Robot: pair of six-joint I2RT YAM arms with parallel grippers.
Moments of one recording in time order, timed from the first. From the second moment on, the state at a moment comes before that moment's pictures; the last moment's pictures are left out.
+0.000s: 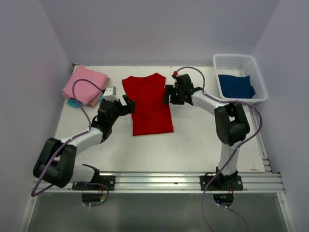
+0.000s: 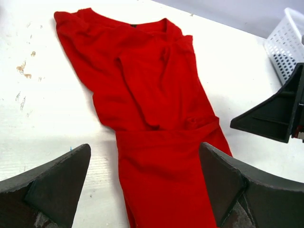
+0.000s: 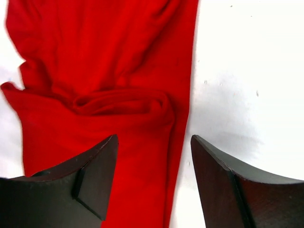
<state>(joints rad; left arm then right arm) -0.35 1.38 0.54 0.55 -0.06 -0.48 0.42 1.98 1.39 -0.25 -0.17 0.39</state>
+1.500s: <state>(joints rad) -0.35 1.56 0.30 0.78 0.53 -0.59 0.45 1.65 0.77 0.03 -0.28 0.58</state>
